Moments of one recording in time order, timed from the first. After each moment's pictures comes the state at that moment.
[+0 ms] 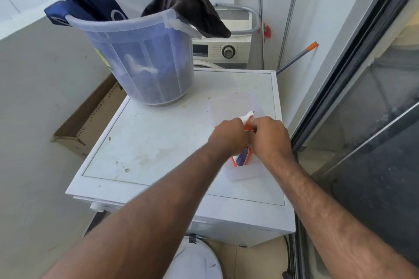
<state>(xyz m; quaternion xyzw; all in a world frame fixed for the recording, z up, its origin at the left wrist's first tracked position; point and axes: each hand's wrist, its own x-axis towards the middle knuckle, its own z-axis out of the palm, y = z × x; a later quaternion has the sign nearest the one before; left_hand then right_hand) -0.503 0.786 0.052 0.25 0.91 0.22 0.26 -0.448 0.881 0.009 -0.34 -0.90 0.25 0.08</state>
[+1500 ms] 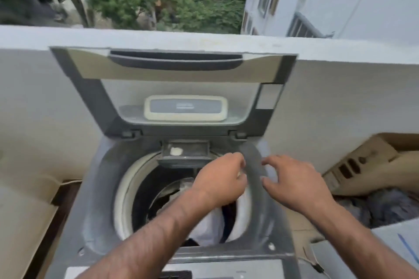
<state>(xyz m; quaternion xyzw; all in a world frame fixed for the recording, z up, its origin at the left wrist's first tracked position) -0.184 -0.014 0.034 -0.25 0.91 0.32 0.04 -0.302 0.118 0.062 0.42 -0.90 -0.02 -0.13</state>
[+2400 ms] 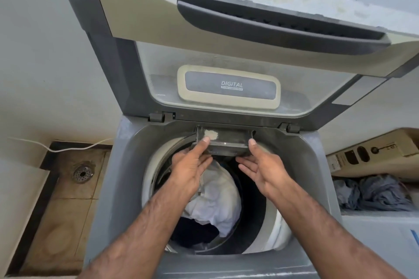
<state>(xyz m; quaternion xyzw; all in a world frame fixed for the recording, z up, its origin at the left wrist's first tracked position) -0.123 -0.165 -0.108 -0.50 0.17 0.82 -0.22 -0.254 -0.050 -0.076 -0.11 -0.66 0.60 -0.44</state>
